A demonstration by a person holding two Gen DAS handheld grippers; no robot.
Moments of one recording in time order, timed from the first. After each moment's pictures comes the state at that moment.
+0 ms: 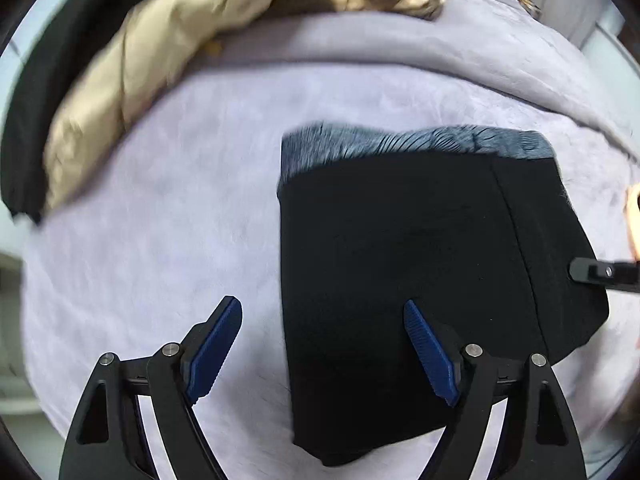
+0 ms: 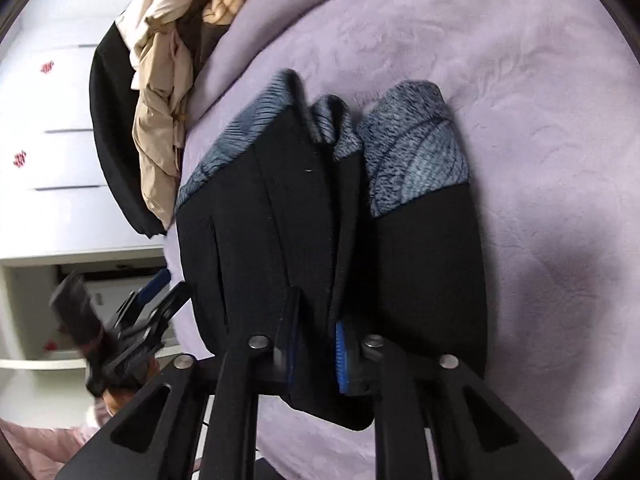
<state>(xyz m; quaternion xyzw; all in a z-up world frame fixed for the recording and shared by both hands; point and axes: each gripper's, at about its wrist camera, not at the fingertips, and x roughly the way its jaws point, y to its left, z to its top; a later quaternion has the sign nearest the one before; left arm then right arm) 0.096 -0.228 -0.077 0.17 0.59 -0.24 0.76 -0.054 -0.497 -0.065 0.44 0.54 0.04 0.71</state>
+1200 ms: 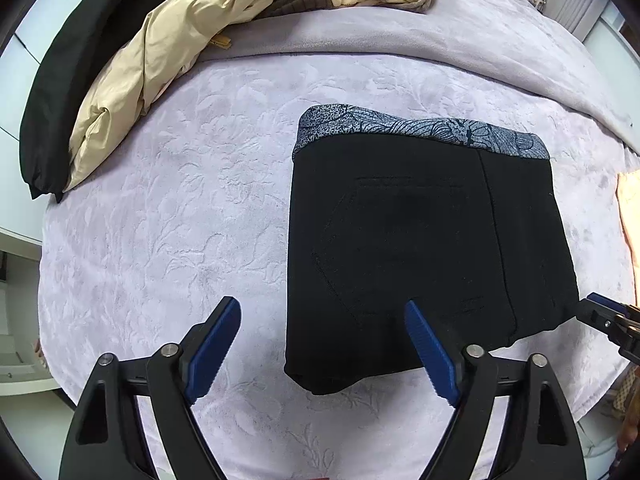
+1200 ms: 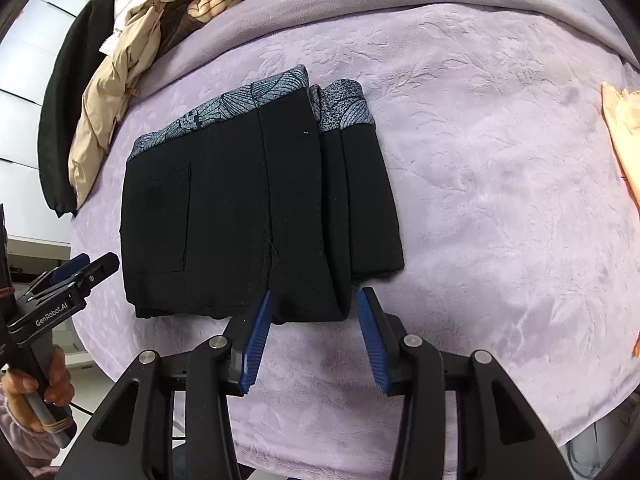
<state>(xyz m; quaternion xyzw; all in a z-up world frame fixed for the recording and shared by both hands) 0.052 -0.233 -0.035 0.20 0.59 -0.21 0.75 -0.124 -0.450 -0.015 0.29 0.59 -0.13 0.74</state>
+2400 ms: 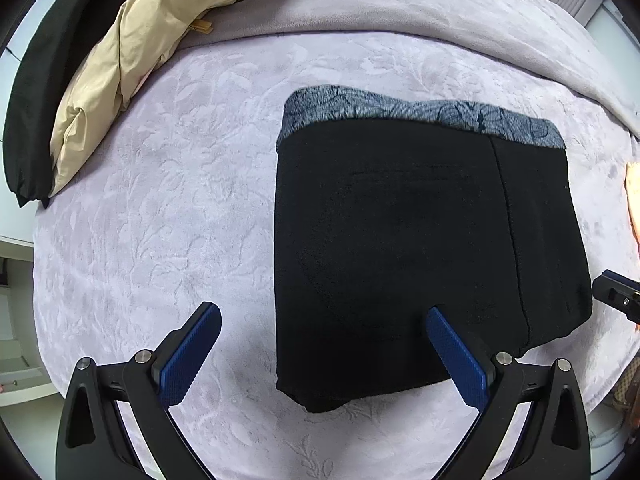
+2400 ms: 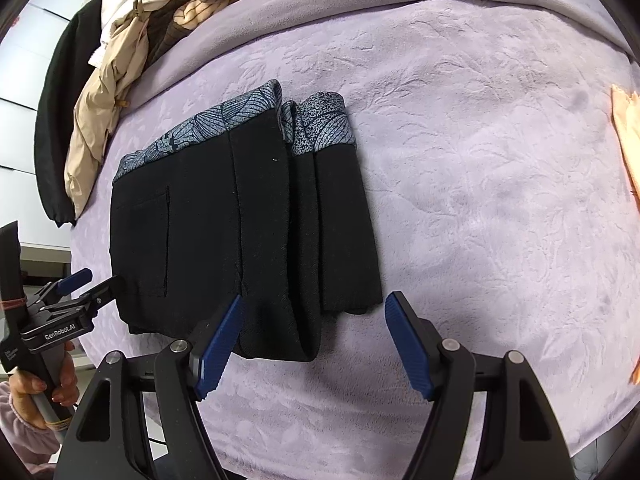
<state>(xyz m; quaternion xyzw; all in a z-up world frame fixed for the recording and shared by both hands) 0.074 -0.241 -0.052 0.21 0.61 -0.22 0.73 -0.114 -0.482 -0.028 0.30 0.59 -0.12 0.74</state>
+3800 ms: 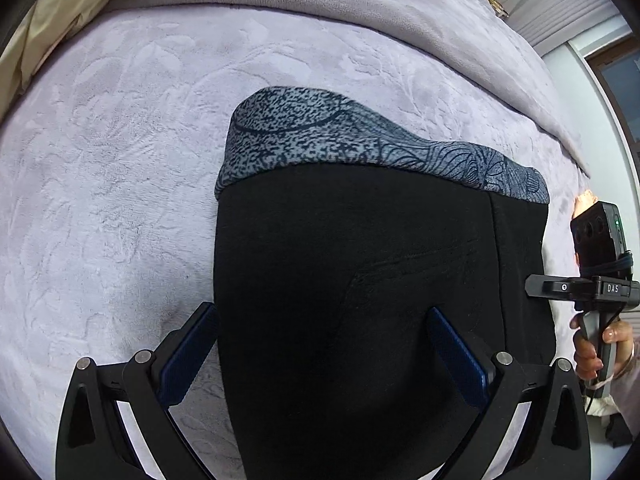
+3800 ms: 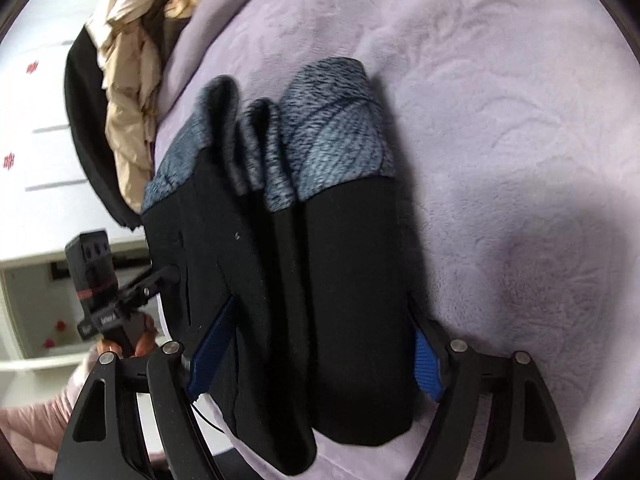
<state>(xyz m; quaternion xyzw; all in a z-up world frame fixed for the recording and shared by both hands) 0.137 -0.262 -0.122 0.09 0.64 -0.34 0.68 -0.065 -0.535 -0.125 0.47 0.58 0.03 0.67</state>
